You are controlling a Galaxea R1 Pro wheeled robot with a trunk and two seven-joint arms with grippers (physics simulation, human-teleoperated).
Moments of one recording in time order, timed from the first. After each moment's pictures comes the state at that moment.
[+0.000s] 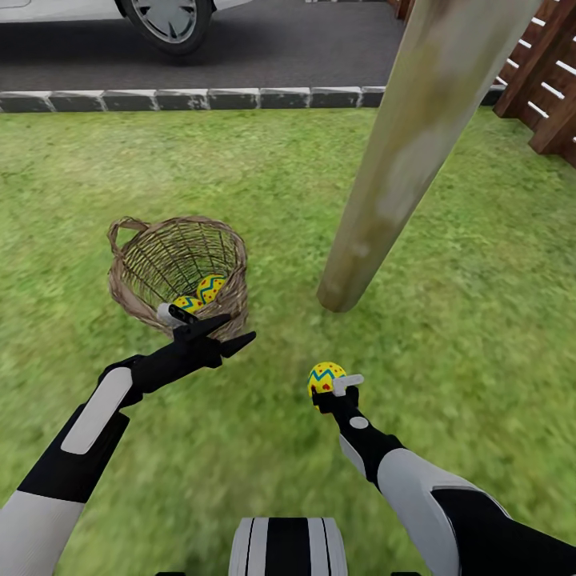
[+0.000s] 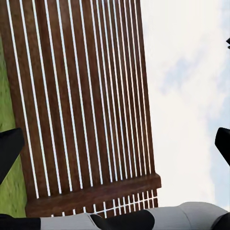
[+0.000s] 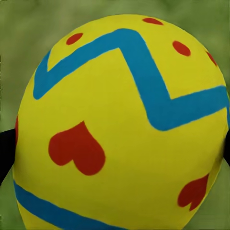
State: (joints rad) left arm -0.64 0.23 -0.19 -1.41 1.43 0.98 -0.70; right arm -0.91 0.17 -0.08 -0.12 0.27 -0.28 -0.09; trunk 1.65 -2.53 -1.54
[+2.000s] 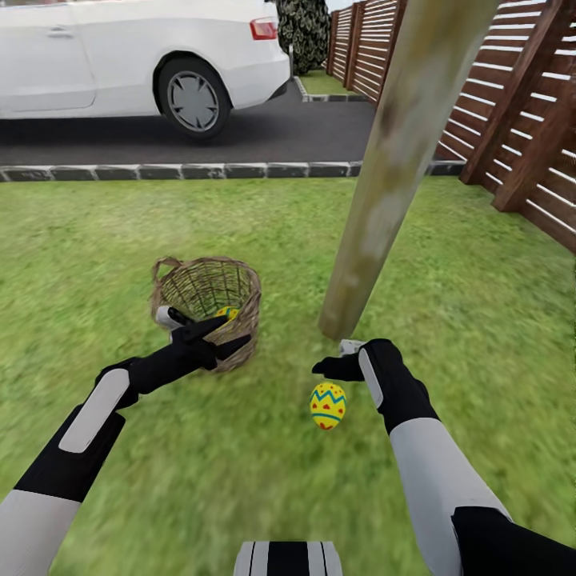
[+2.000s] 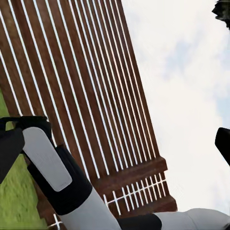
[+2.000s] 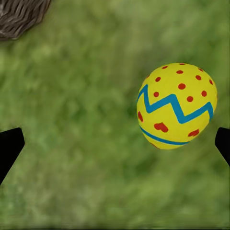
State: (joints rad) left arm -0.64 0.25 -0.18 -1.37 1.43 0.99 -0.69; right arm -0.90 0.17 -0.09 -0.87 0.03 1.00 0.15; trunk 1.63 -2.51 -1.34
